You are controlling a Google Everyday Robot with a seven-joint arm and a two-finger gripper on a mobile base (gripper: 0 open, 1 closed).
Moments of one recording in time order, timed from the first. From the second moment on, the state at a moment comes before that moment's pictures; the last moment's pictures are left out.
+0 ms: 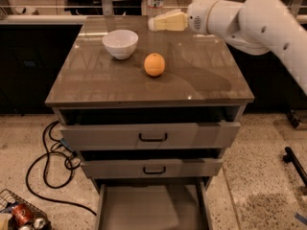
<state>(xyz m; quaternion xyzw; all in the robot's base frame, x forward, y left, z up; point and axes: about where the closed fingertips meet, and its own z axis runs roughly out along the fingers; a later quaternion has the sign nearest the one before) 0.760 -0.073 0.996 -0.32 0.66 0.21 0.64</state>
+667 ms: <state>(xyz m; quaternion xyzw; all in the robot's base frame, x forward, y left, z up) 0.793 -0.060 1.005 -0.26 0.65 0.20 0.69</state>
